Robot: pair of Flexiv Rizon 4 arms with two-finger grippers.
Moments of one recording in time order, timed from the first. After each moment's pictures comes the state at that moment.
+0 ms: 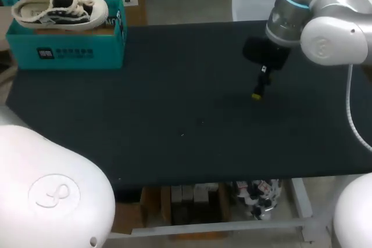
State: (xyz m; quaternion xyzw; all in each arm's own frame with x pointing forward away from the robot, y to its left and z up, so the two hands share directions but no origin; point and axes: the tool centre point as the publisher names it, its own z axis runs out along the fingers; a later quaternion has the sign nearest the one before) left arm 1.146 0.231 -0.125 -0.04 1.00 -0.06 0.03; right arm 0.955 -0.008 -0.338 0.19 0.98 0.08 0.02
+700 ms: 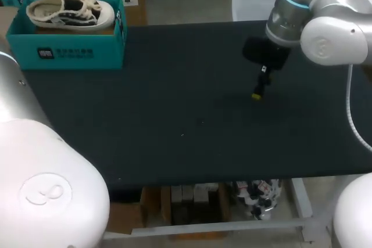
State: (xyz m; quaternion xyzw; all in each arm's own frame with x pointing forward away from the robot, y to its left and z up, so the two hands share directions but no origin) left arm 1.226 0.229 -0.183 0.02 1.00 -0.03 0.05; right arm 0.955 -0.008 -0.338 0.19 0.98 0.08 0.02
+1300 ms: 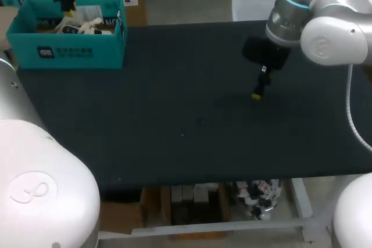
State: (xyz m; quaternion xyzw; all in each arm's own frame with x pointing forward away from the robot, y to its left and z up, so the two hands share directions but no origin) left arm 1.226 0.226 -0.236 0.03 1.00 -0.01 0.04; right arm 0.955 -0.008 -0.338 0.19 0.98 0.08 0.02
